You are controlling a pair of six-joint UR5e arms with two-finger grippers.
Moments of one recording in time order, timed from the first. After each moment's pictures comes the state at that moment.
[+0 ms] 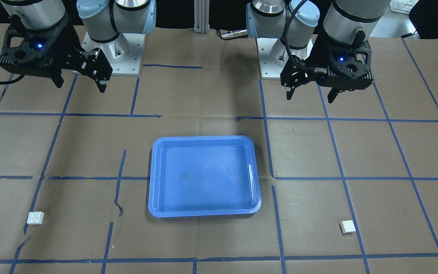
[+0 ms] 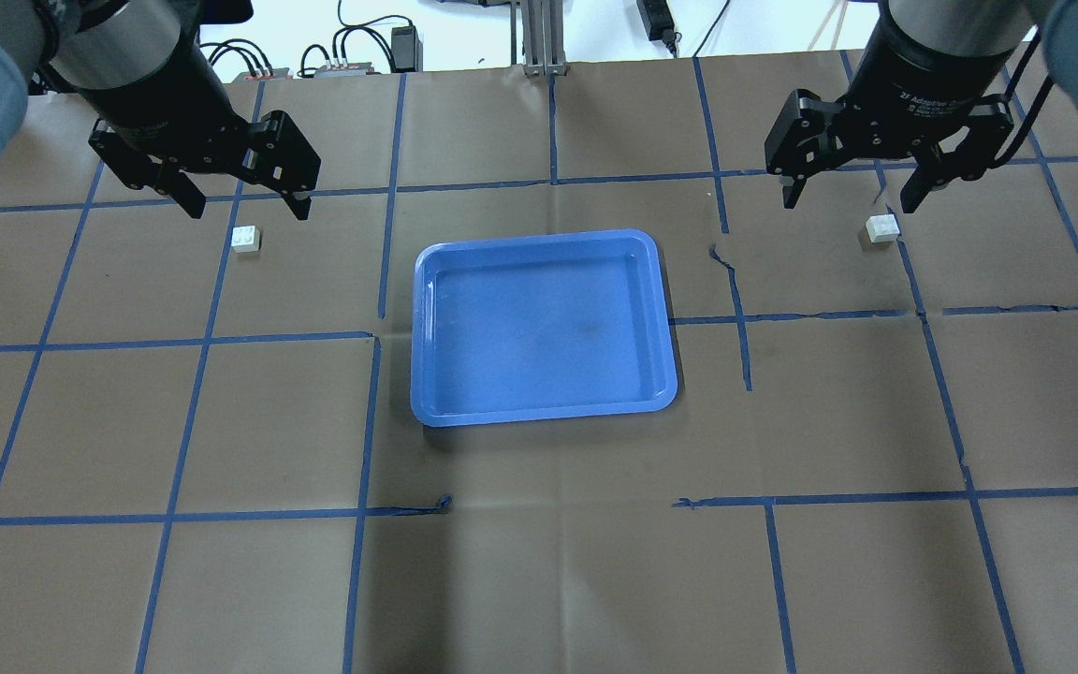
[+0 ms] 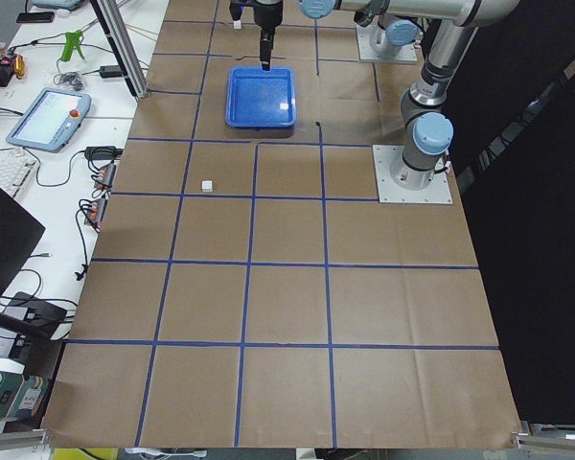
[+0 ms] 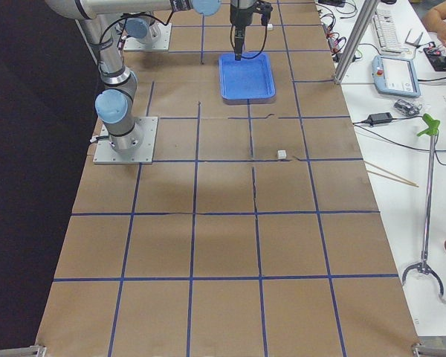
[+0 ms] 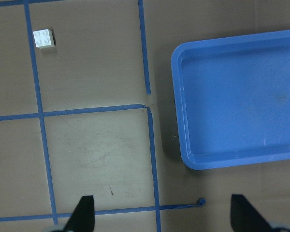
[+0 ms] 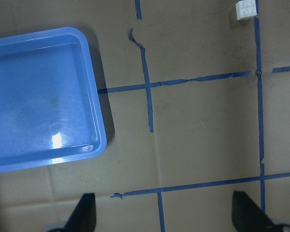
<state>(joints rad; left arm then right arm) -1.56 -1.58 -1.52 -1.59 1.57 0.08 1.57 -1.59 1.52 -1.50 -1.58 0.11</state>
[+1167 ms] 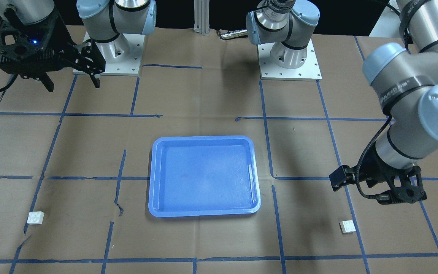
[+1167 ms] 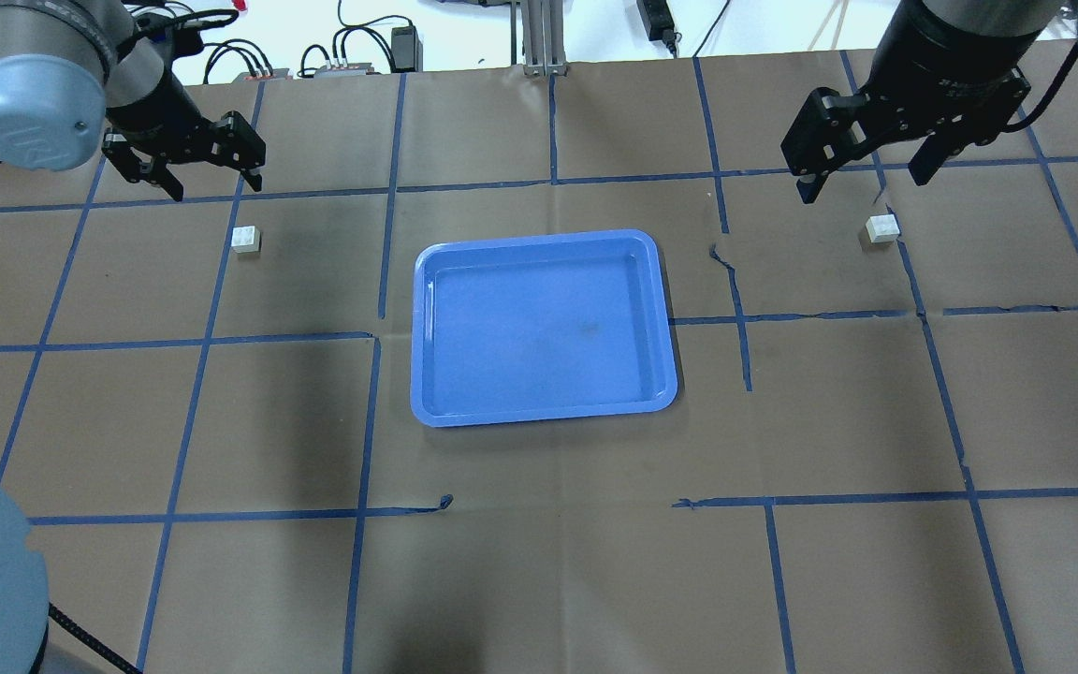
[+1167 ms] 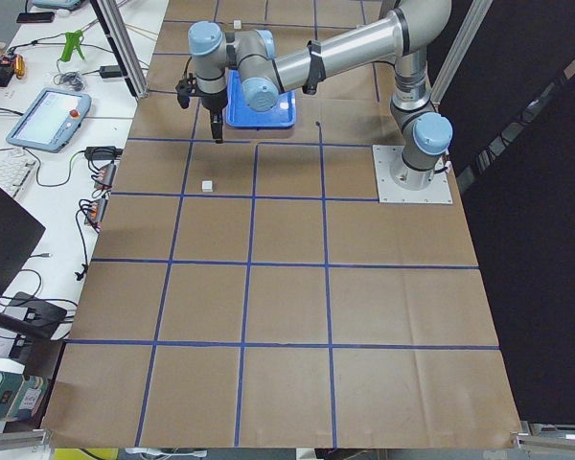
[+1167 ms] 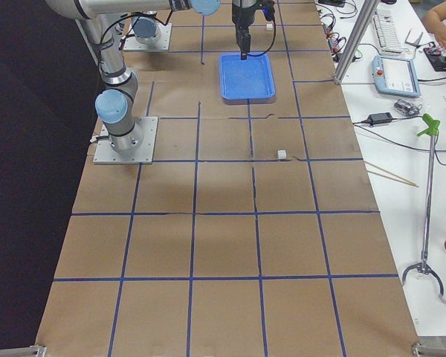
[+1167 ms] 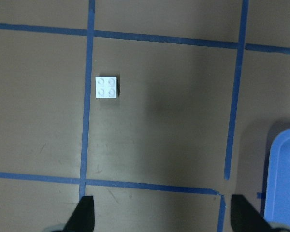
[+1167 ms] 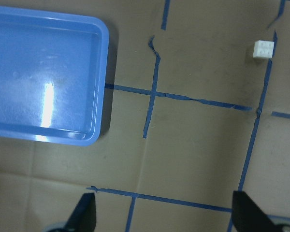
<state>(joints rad) -1.35 -1.97 -1.47 -1.24 1.57 0.12 1.54 -1.59 1.51 -1.51 -1.57 -0.31</state>
